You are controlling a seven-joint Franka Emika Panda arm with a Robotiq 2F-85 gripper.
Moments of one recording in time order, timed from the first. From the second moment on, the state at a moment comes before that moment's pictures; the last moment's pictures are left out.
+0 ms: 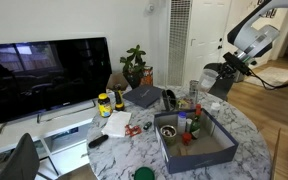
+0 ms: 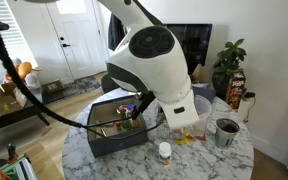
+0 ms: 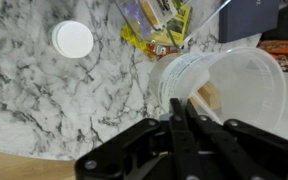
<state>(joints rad) -0.25 0.07 -0.25 -2.41 1.09 2.81 0.13</state>
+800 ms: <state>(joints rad) -0.23 0.24 -0.27 -2.36 0.79 2.85 0.42</state>
